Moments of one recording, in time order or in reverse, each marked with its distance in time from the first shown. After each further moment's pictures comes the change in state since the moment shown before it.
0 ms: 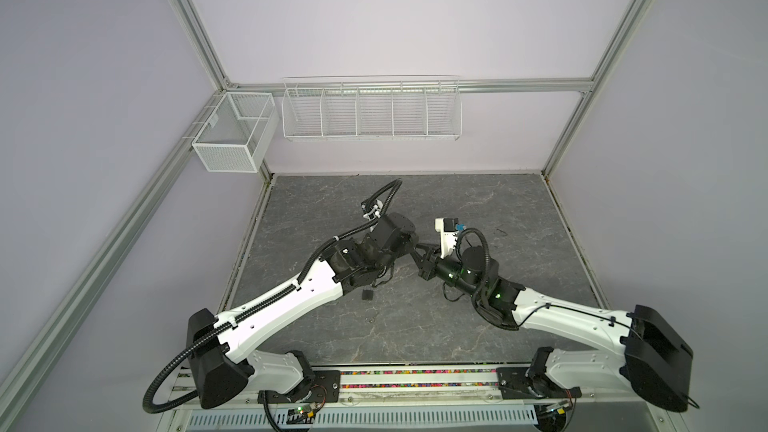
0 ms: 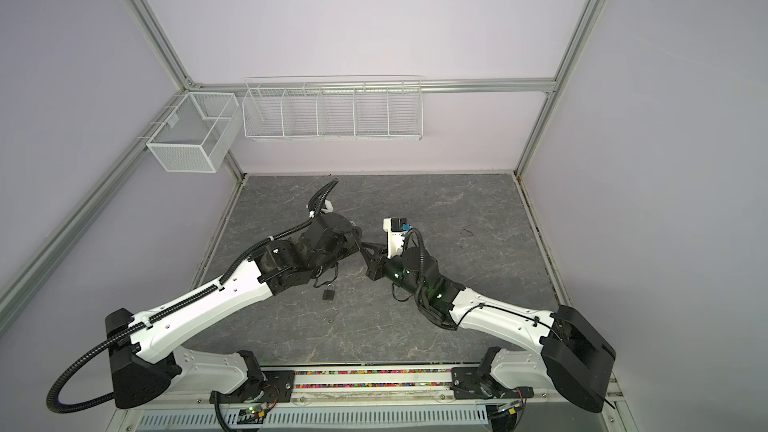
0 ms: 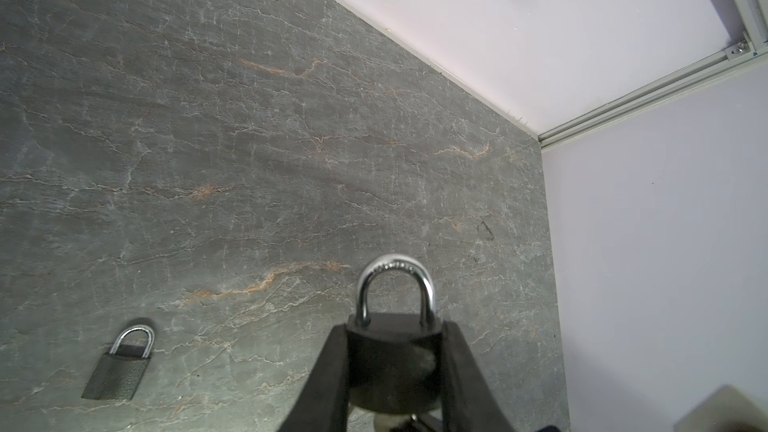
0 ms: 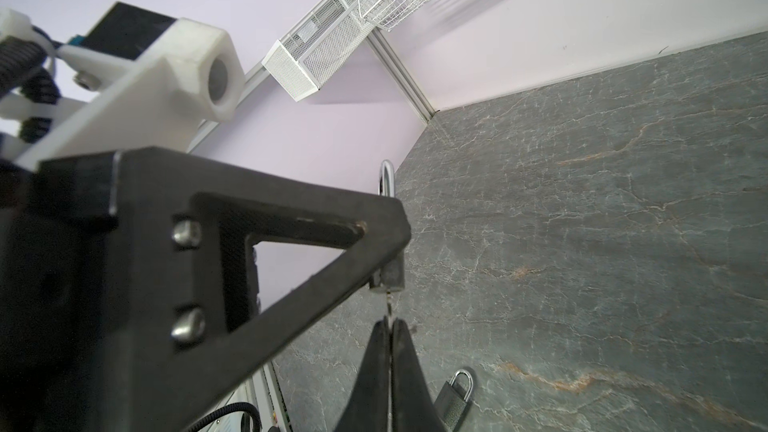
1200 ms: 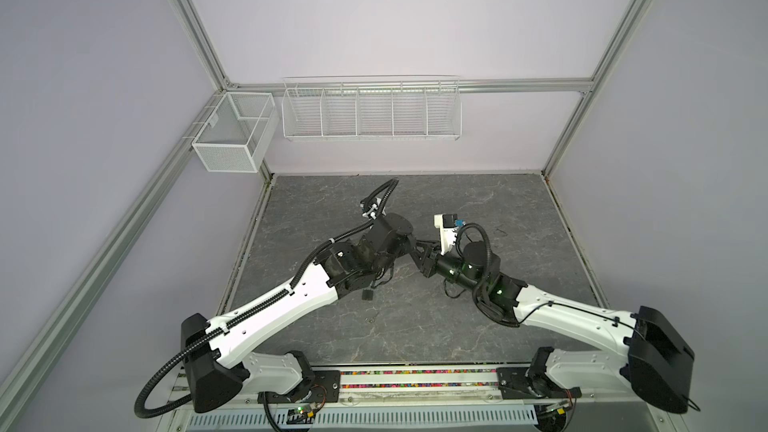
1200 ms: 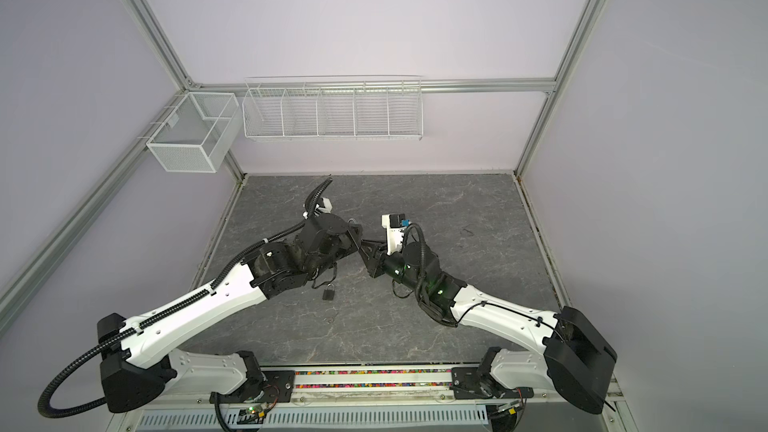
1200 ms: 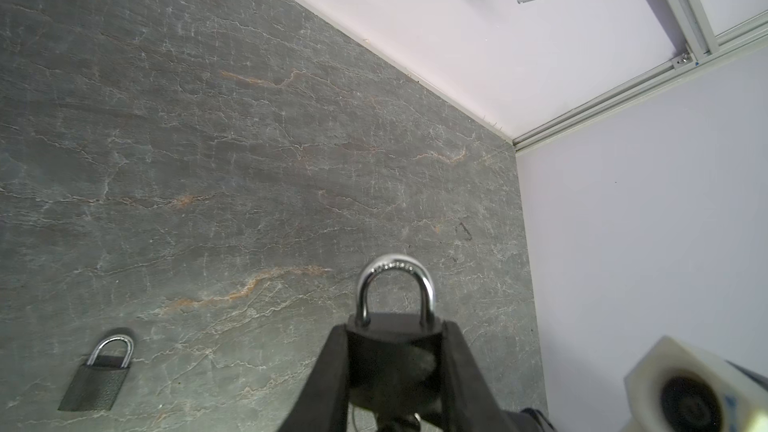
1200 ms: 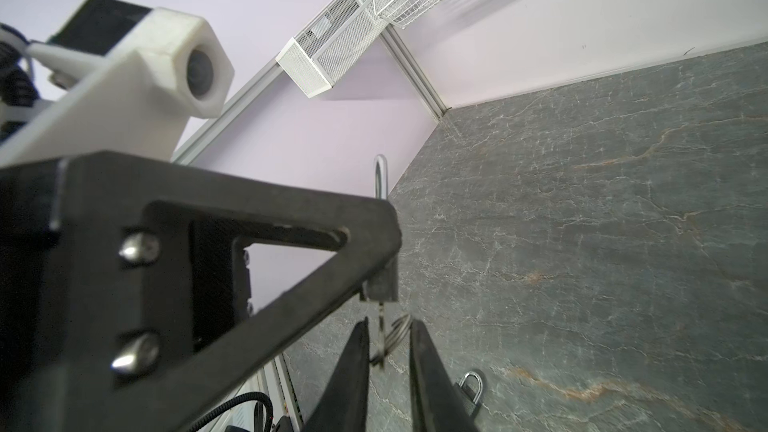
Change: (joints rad) left arm -0.016 -0.035 -0.002 0.032 -0.007 0.018; right arm -0.019 -0.007 0.043 -0.043 -0.058 -0.008
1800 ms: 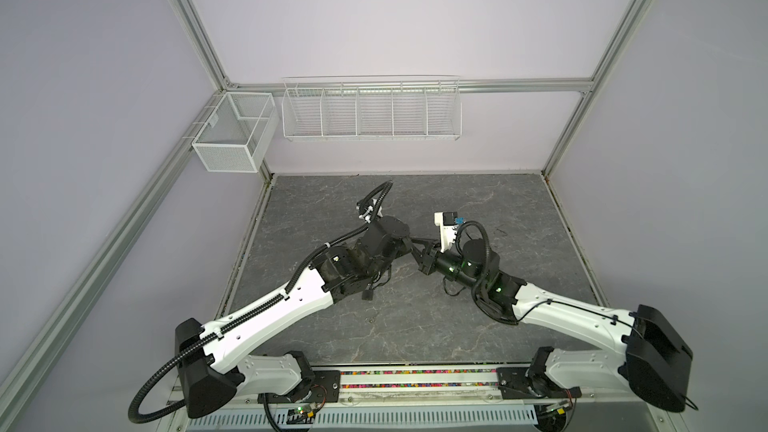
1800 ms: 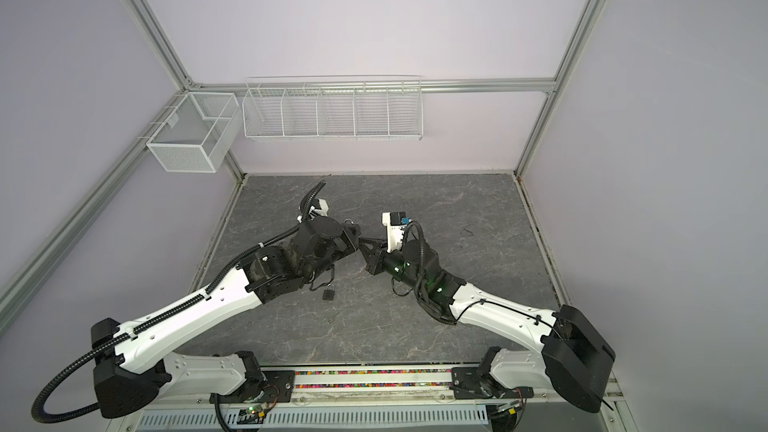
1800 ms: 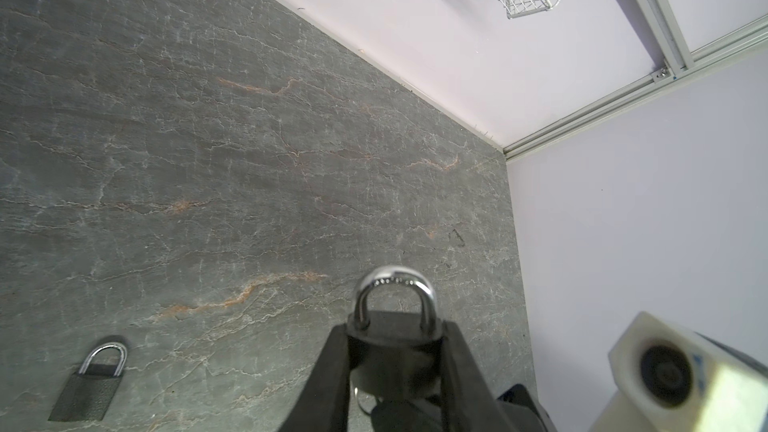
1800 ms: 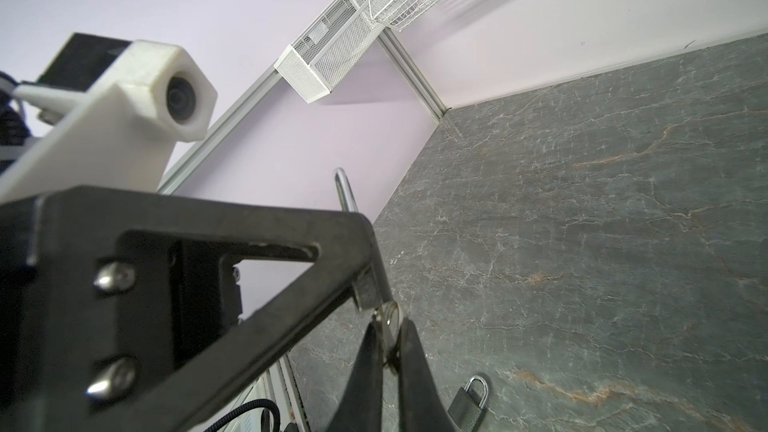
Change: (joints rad) left arm 0.000 -0.047 -0.062 0.058 -0.006 0.000; right arm -0.009 0.013 0.011 -0.003 -0.021 0.042
